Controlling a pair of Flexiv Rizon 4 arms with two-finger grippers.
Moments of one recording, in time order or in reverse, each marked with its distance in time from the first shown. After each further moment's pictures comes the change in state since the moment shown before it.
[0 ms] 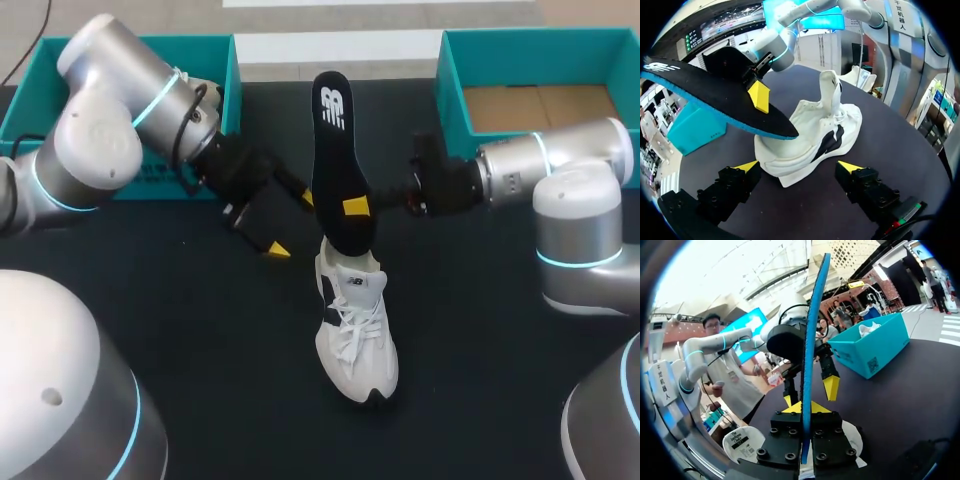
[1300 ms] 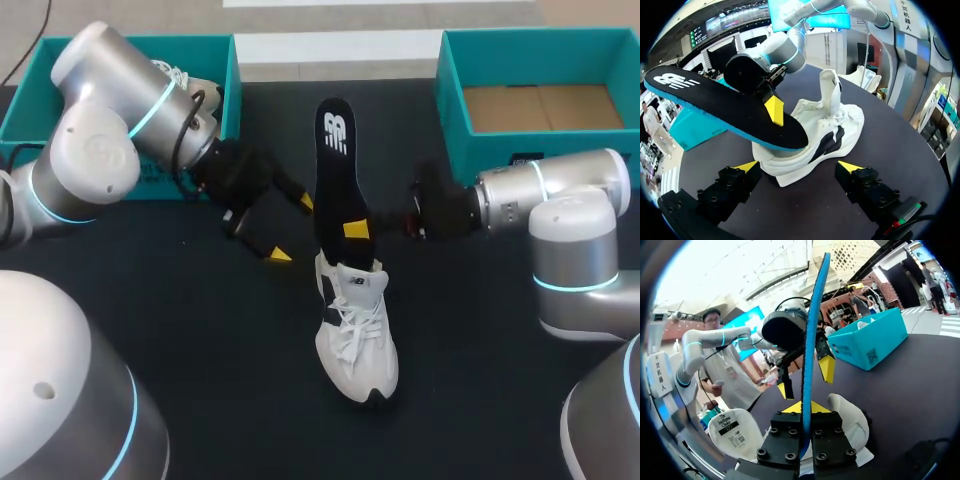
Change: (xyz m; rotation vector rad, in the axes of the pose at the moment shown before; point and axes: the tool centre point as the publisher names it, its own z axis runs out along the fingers) left arm 0.006 -0.002 0.002 -0.006 -0.031 -0.033; right arm -0.003 -0.036 0.007 -0.014 -0.018 -0.009
